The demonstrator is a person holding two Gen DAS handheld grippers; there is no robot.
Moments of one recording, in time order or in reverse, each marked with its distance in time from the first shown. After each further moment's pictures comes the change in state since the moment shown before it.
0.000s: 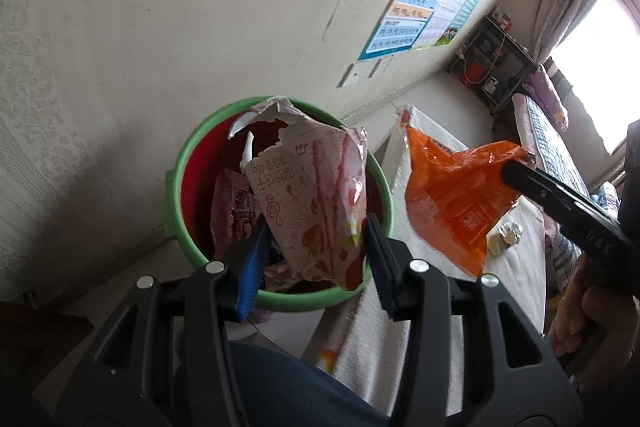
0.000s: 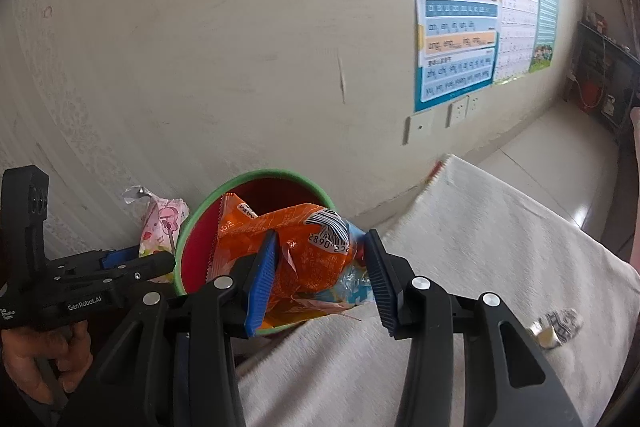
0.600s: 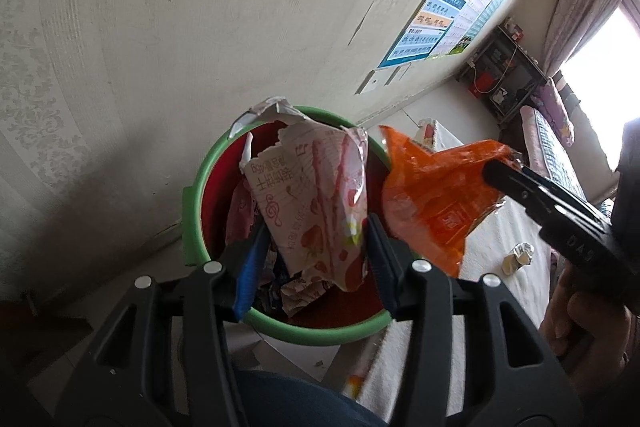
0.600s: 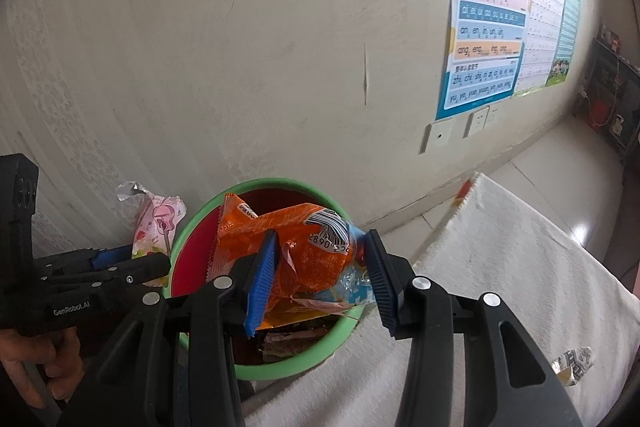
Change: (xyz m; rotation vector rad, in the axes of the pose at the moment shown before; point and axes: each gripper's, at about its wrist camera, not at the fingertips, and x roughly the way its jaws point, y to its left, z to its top) left arm 0.021 0.027 0.017 -0.049 0.008 0.002; right arm 0.054 0.025 0.020 -0.059 0.026 -0.007
